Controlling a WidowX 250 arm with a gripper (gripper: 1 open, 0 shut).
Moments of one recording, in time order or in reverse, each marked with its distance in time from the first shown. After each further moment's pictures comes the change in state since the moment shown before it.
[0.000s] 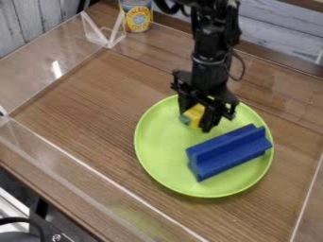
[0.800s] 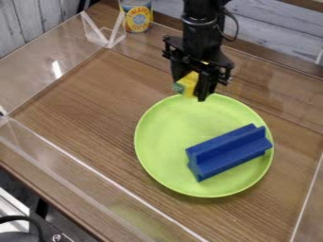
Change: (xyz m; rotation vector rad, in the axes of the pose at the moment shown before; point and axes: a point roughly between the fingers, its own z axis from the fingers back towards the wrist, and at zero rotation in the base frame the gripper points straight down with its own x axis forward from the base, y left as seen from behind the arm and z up) arm 0.000 0.029 0.041 -0.001 -0.078 0.069
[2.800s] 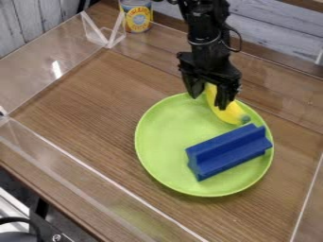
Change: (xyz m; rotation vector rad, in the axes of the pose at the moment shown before) arm 0.033 -0.011 -0.039 -0.090 -0.121 -0.047
